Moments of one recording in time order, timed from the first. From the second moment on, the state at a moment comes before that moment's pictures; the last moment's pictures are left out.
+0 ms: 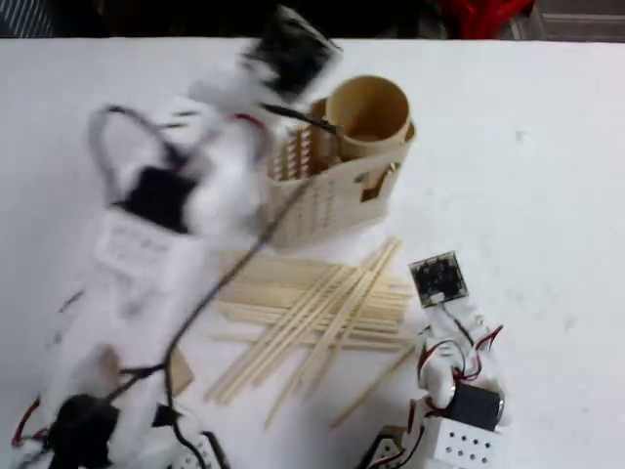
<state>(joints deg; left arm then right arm) 13.8 -20.2 -5.7 55.9 -23.5 12.1 -102.9 96.4 68.6 34.4</state>
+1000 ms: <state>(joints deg) -34.4 -4.4 14.9 92.7 -59.3 12.1 -102.9 96.4 68.6 34.4</state>
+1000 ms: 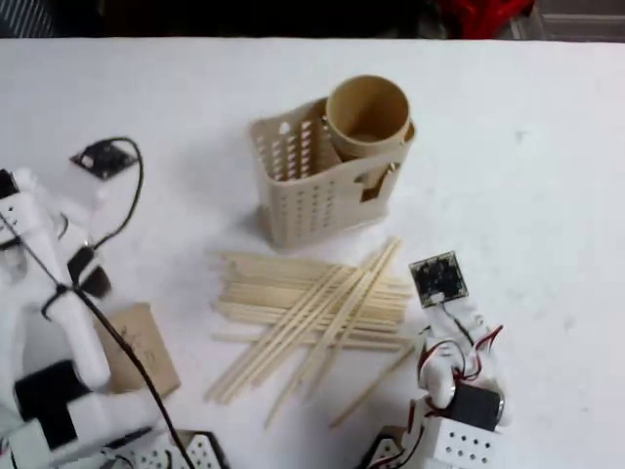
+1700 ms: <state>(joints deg) -35.7 -1.5 7.6 99.6 -62.5 12.1 -102.9 96.4 68.6 34.4</state>
